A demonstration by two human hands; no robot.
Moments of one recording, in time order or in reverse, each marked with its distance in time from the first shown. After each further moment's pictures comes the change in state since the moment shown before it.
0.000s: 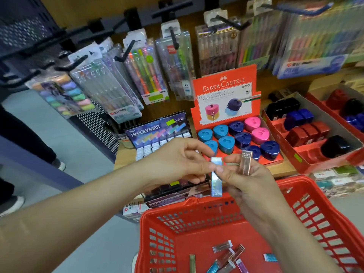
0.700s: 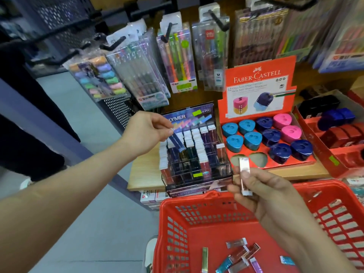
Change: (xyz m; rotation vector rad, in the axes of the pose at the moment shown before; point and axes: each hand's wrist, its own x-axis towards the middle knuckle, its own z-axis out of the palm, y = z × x) left_hand -0.002 -0.051 -0.102 0.393 0.679 0.105; right_hand -0.014 0.017 0.008 -0.005 0.002 0.207
